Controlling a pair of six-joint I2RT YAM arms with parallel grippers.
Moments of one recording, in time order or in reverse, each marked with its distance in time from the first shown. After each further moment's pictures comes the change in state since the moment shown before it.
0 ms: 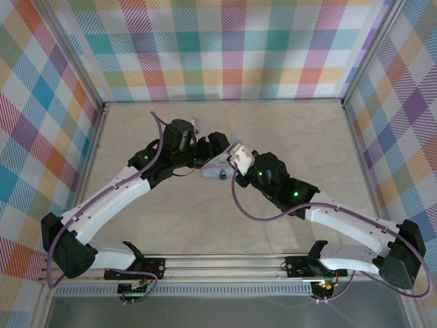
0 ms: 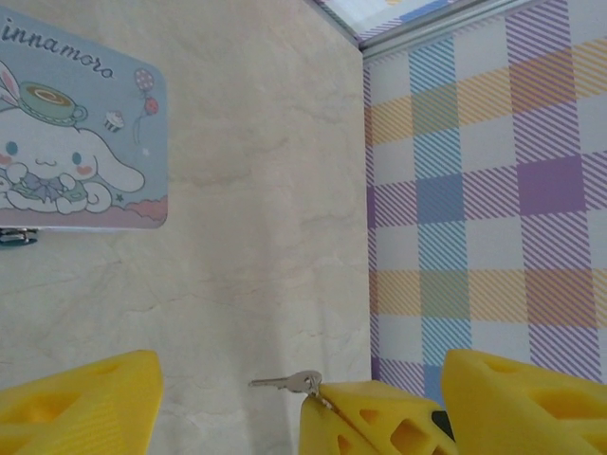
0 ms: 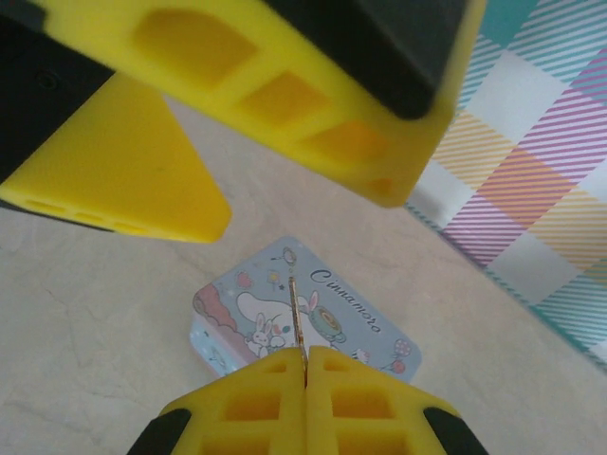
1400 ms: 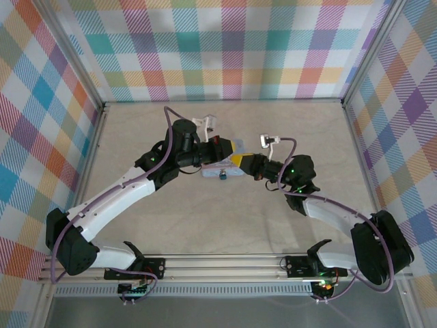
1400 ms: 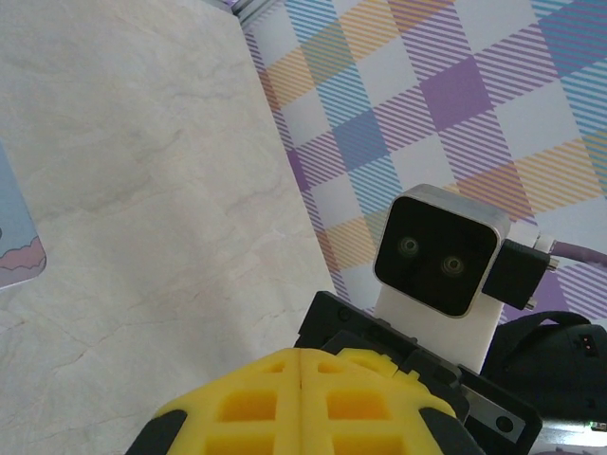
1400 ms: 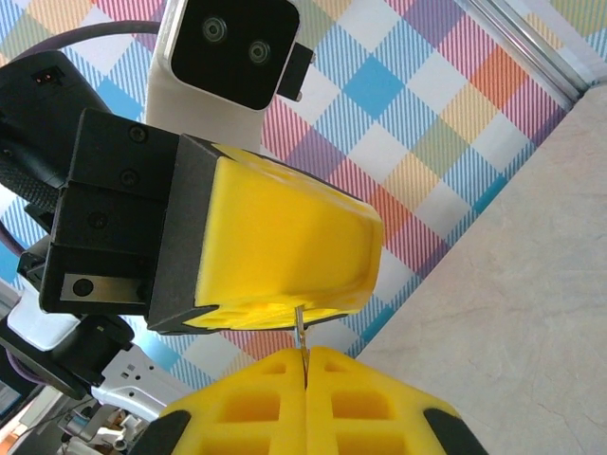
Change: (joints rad) left arm -0.029 0.025 -0.045 0.229 0.157 0.211; right arm -0.400 0.115 -0.338 1.018 -1.041 1.301
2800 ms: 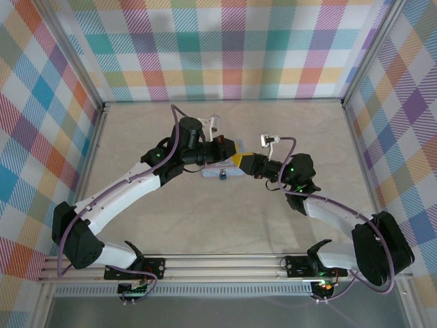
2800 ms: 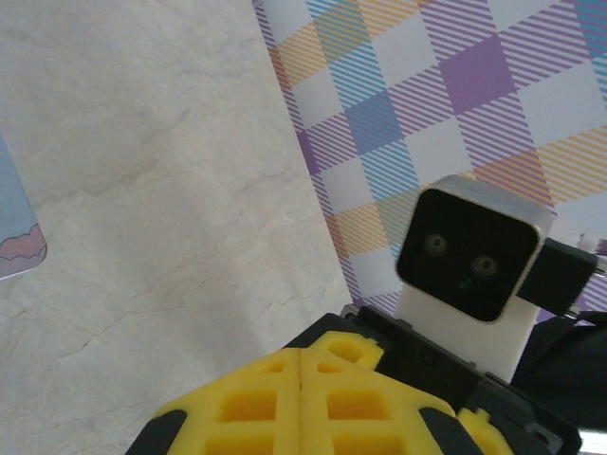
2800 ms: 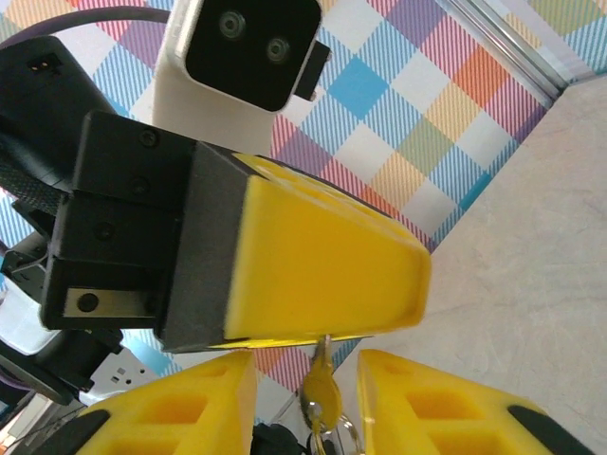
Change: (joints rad) left arm 0.000 0.062 0.040 -0.029 0.030 0.010; right arm -0.005 0.005 0.008 -0.038 0.014 -0.005
